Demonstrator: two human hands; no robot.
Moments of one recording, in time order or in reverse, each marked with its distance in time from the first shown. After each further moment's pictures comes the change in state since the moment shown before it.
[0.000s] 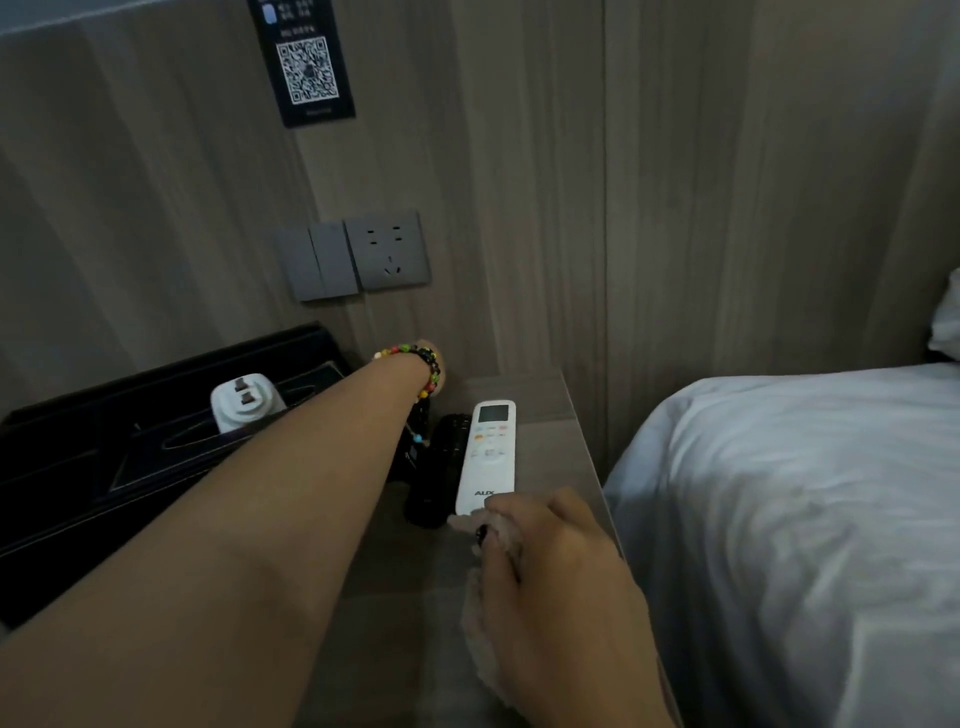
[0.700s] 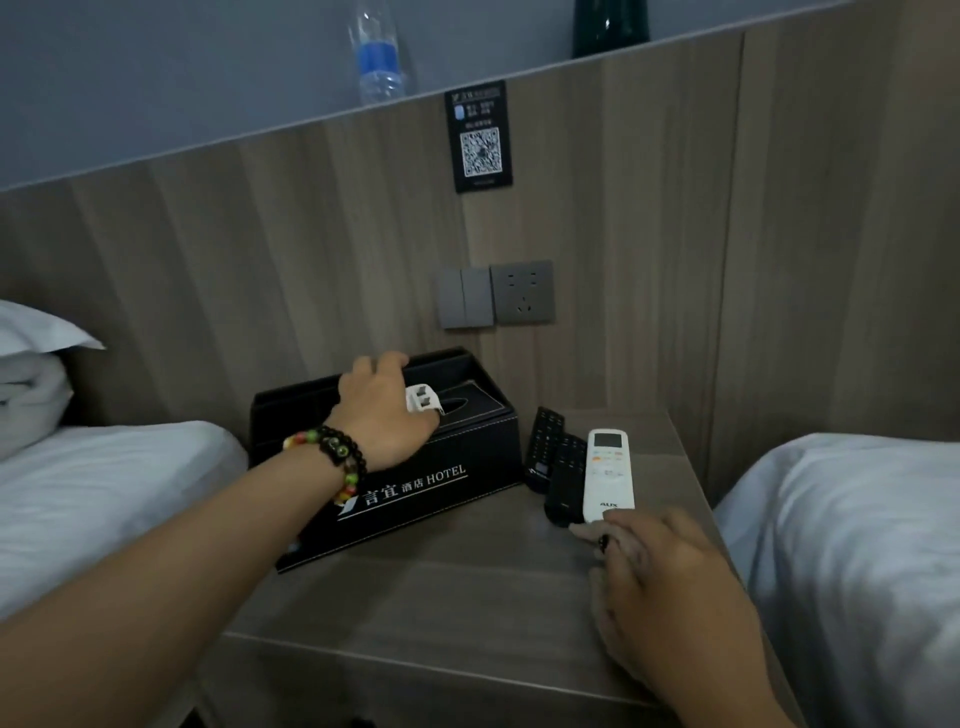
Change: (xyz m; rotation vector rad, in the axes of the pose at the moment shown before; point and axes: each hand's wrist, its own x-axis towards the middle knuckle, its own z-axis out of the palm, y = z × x) left_hand -0.158 -0.172 -0.017 -0.362 0.494 0.092; right_hand -0.010 0.001 0.018 -0.056 0.138 -0.155
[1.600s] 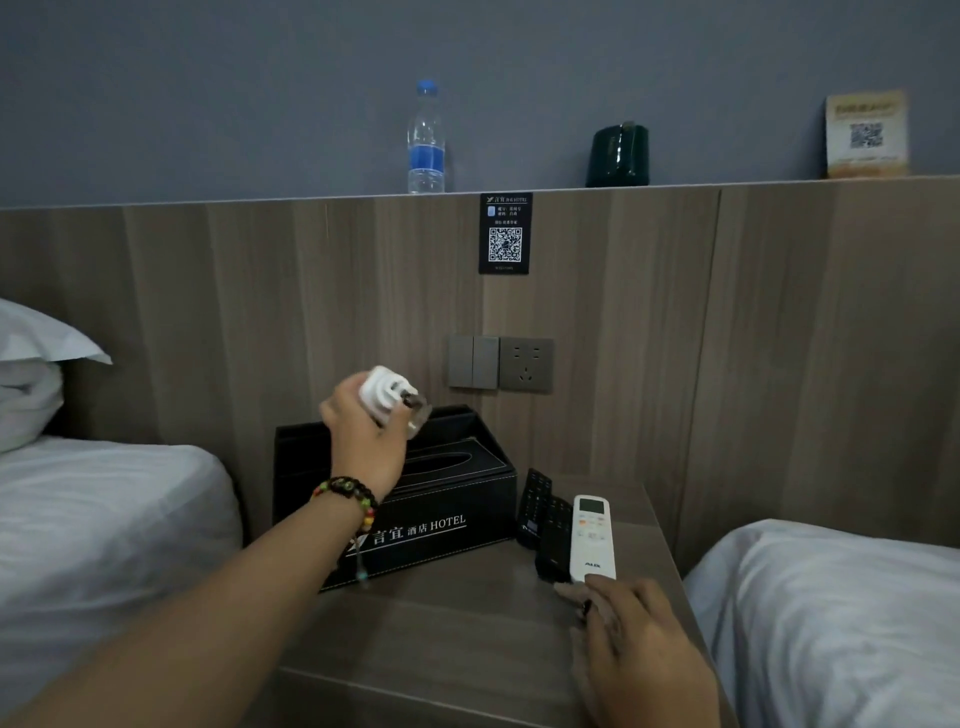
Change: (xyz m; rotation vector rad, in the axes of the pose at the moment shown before) left_hand 0.002 -0.020 0.003 -0.803 0.550 -0.014; right_hand -0.007 0.012 0.027 -0.059 0.220 -0.123
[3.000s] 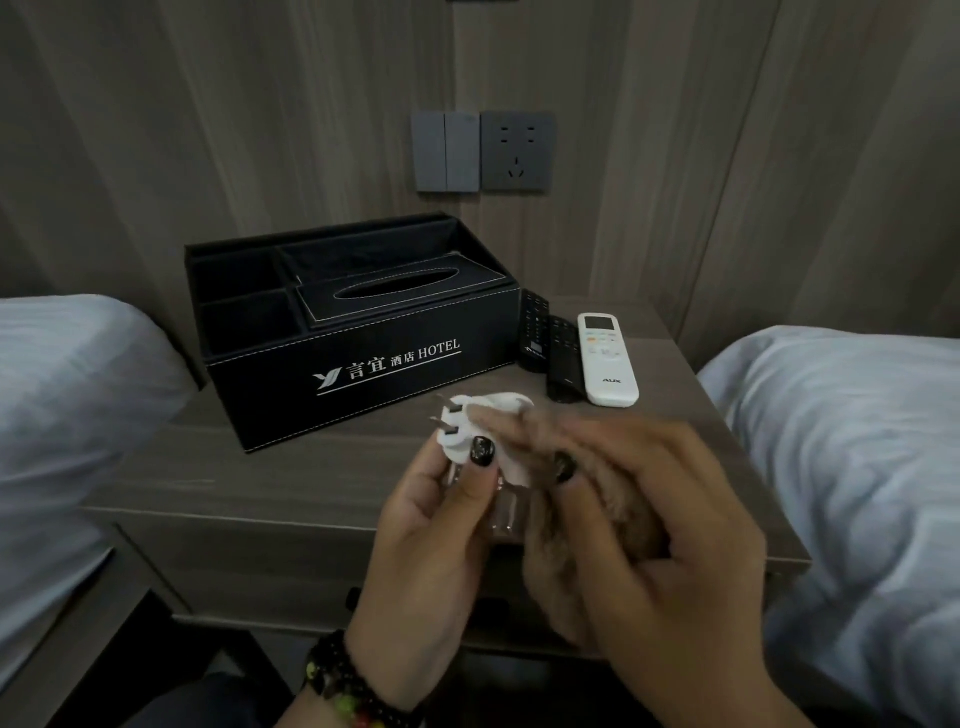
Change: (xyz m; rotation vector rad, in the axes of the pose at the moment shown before) left_hand -0.187 -0.014 -0.029 -1.022 -0.586 -0.592; right_hand -0.042 -0.074 -0.030 0.406 0.133 -0.215
